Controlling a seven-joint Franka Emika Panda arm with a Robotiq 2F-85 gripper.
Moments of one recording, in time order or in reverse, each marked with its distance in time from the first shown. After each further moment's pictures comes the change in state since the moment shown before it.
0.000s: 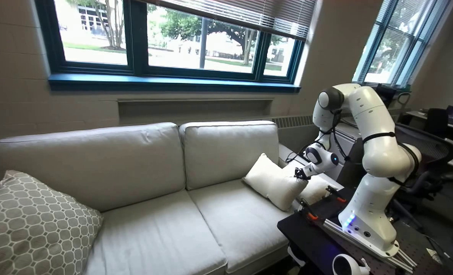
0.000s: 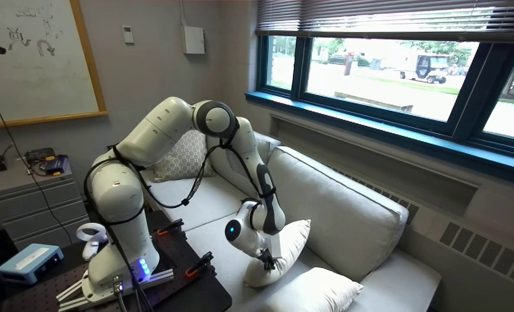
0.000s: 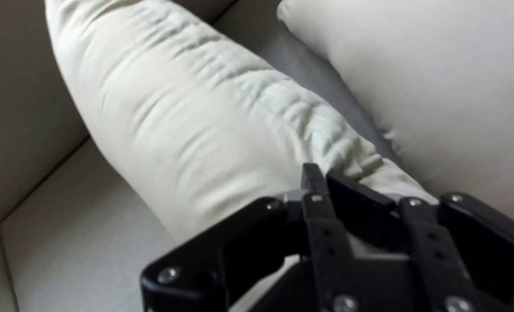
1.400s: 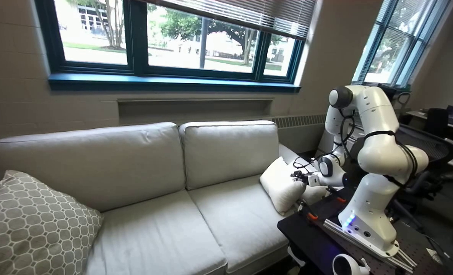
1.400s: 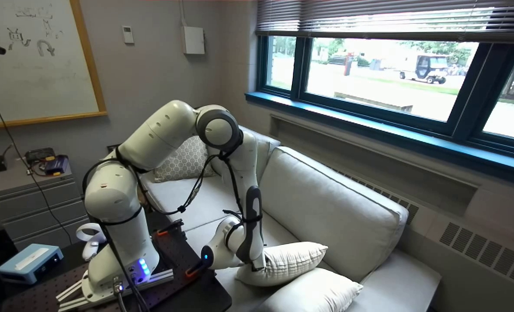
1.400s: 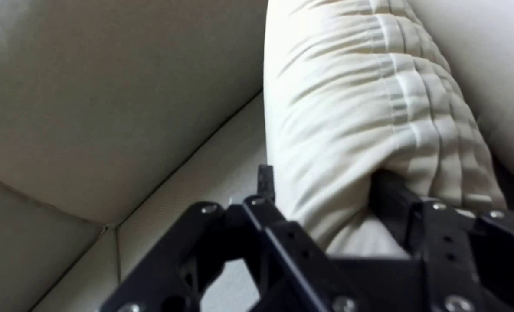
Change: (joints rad) arm -0.265 -0.010 0.152 -0.205 -0.009 -0.496 -0.212
